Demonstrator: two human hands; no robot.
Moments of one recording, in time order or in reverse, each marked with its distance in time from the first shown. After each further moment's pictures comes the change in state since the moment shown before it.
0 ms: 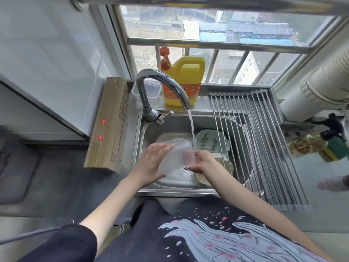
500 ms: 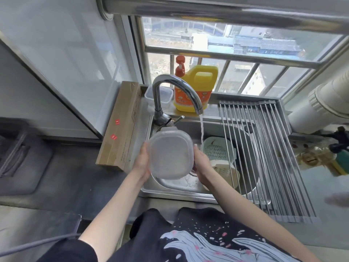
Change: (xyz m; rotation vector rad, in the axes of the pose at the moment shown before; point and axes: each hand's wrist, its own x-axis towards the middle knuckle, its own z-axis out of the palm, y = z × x) left_hand 0.002 0.005 -0.028 -1.448 0.279 -0.968; right_hand 0.025 0.031 0.010 -0.545 0.023 -0.592
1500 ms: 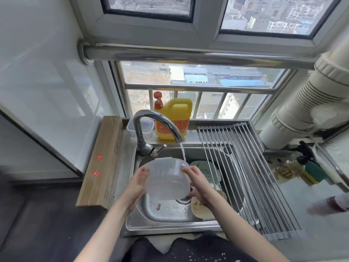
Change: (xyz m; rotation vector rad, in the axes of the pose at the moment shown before) left_hand 0.005 0.015 0.014 0.164 -0.254 0.146; right_hand -0.022 -0.030 -0.036 -0.036 -0.128 -0.149
